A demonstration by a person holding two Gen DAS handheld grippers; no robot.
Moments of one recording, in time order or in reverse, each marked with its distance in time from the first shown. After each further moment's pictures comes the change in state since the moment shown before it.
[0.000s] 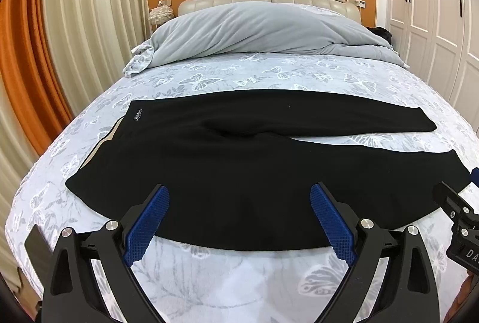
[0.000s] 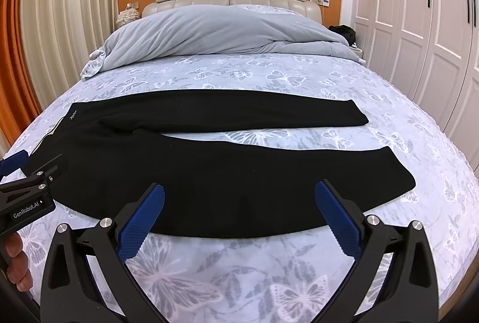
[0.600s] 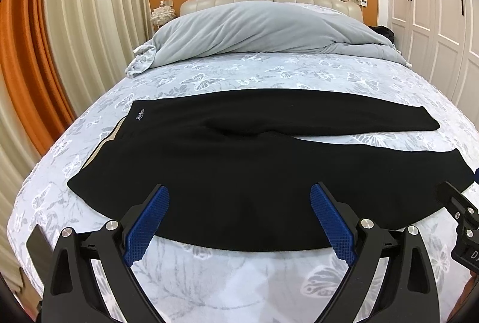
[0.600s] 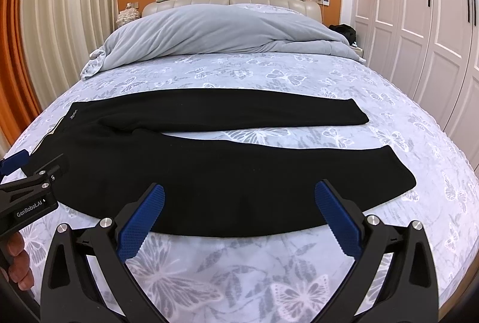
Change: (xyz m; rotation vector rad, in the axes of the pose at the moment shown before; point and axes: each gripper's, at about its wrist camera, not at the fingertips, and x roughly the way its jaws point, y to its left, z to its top) left arm 0.006 0.000 0.002 0.008 0.000 0.016; right arm 0.001 -0.001 -0.001 0.005 0.005 0.004
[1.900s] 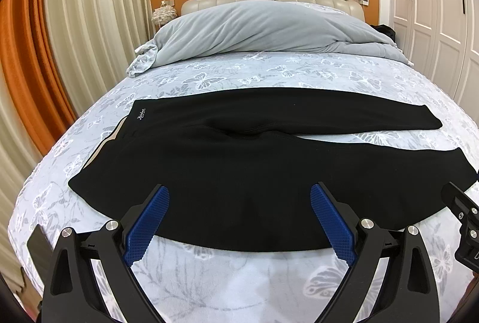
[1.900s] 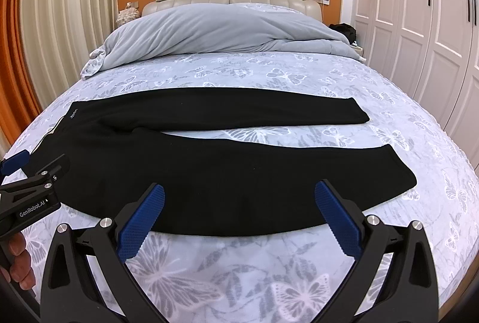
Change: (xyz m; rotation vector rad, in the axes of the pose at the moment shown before) left arm -0.001 0.000 -0.003 0.001 -0.002 0.008; right arm 0.000 0.001 -0.001 0.000 -0.001 -0.004
